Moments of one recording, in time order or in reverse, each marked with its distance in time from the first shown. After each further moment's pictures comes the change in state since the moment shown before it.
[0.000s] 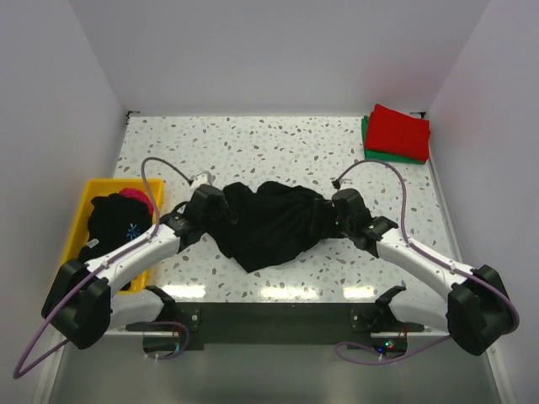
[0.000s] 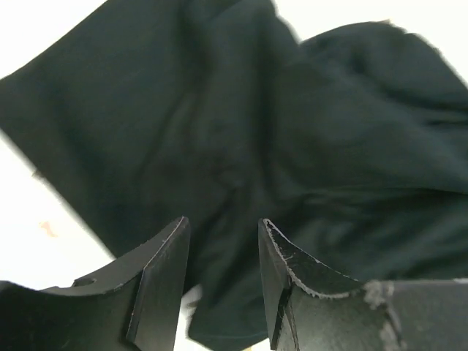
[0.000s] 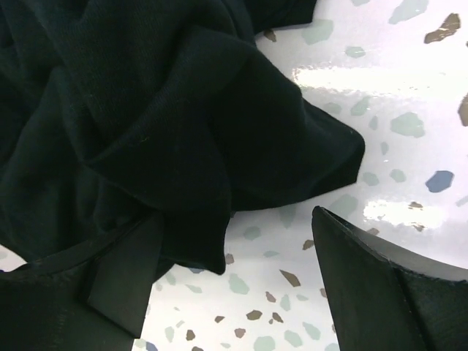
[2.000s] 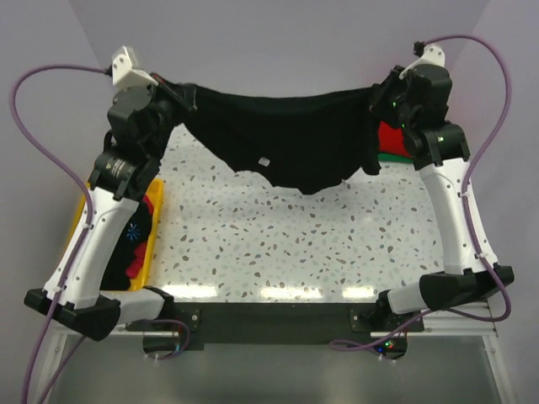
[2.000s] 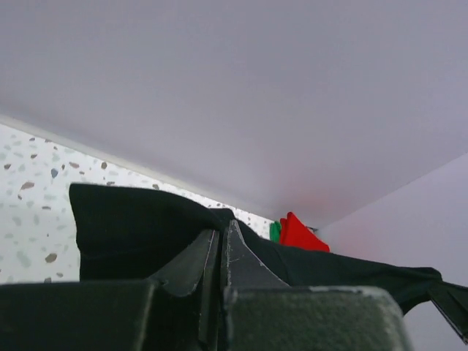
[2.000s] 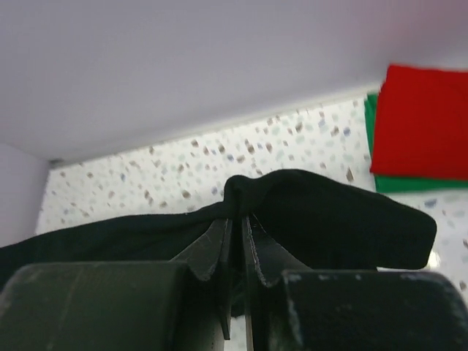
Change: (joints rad) left arm 0.173 -0.012 0.849 -0.142 -0.142 0.150; right arm -0.388 0.256 1.087 -0.307 -0.003 -0.131
